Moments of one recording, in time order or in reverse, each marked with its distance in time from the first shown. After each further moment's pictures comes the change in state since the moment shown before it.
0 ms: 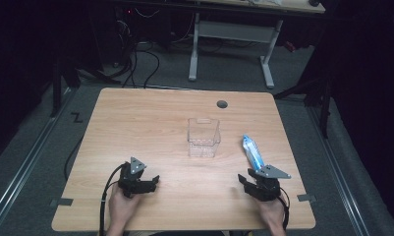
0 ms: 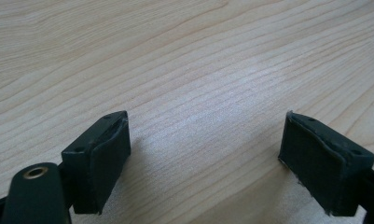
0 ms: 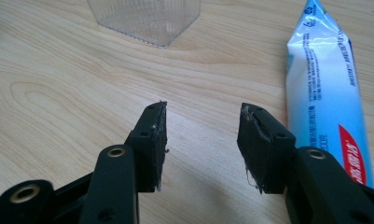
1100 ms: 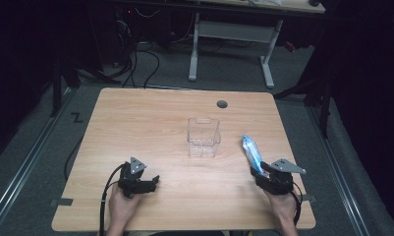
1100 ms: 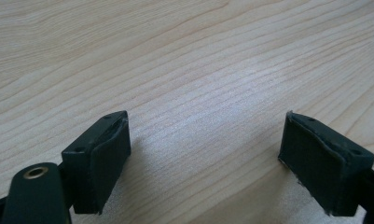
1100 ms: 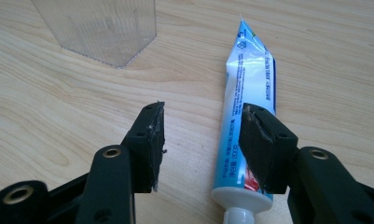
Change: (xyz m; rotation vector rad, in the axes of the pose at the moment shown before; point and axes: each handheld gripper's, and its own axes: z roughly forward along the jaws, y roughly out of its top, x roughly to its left) left arm 0.000 0.000 0.000 0.000 0.001 -0.001; right arm -0.030 0.012 -0.017 -0.031 -0.069 0.027
